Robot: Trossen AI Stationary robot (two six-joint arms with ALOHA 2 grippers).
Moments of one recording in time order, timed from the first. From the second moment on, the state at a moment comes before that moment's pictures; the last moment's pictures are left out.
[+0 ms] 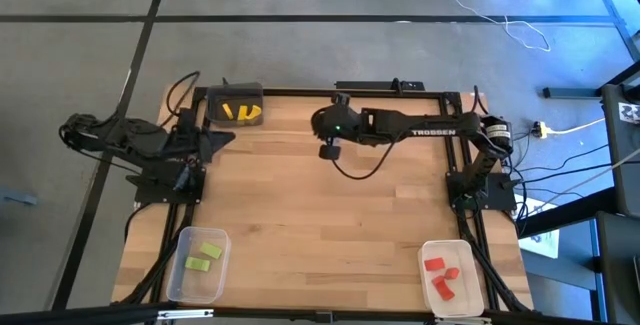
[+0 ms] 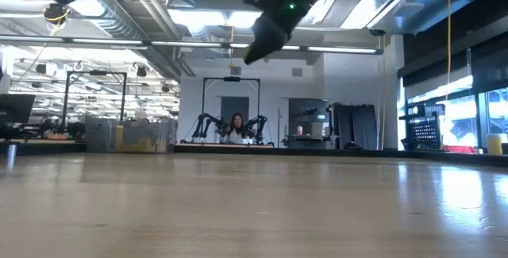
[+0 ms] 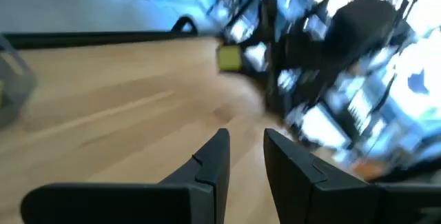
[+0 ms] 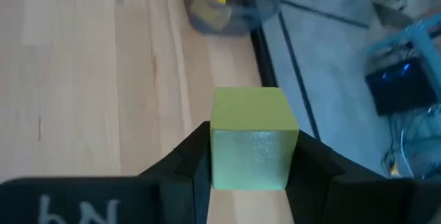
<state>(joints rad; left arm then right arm) -0.31 0.49 0.83 -0.67 -0.69 -0.99 -0.14 1.79 1.46 -0.39 0.42 -0.32</state>
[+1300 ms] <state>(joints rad) 0.02 0.67 0.83 -0.40 -0.36 -0.91 -0.12 1.79 1.46 -0.31 0.39 -0.51</state>
